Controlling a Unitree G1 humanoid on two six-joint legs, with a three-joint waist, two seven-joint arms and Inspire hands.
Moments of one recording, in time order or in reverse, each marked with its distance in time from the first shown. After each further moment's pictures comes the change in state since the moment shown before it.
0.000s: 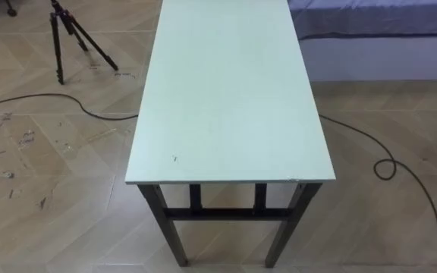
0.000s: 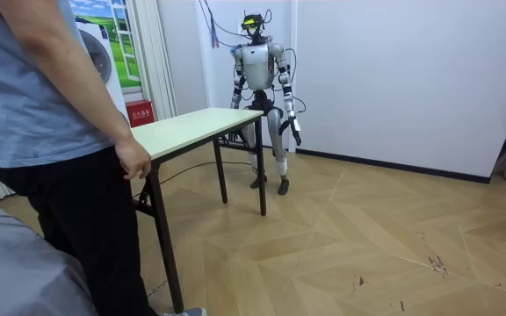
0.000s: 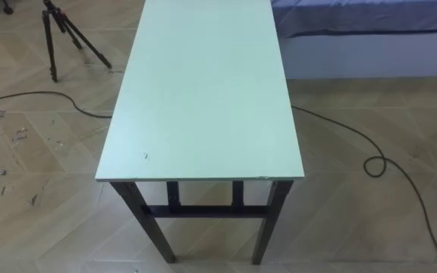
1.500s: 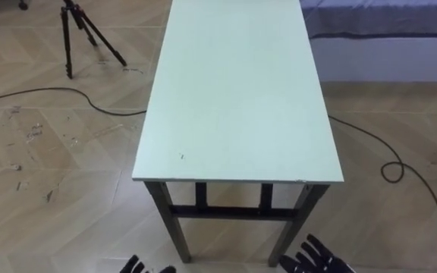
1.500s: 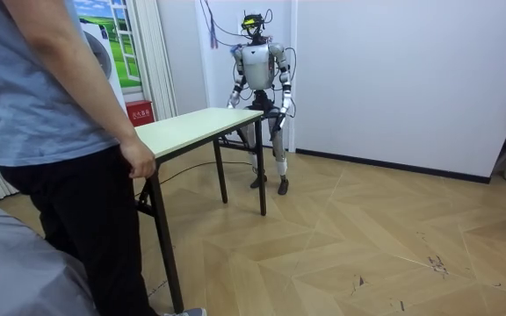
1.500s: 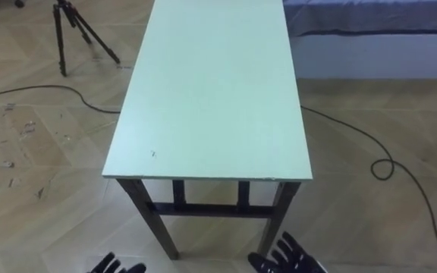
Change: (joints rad) left arm 0.079 0.001 -0.137 -0.404 -0.742 0.038 -0.533; right arm 0.124 0.028 0.009 -0.589 0.253 0.024 0.222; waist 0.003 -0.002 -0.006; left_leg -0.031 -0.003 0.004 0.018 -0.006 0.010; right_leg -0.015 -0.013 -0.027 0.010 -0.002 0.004
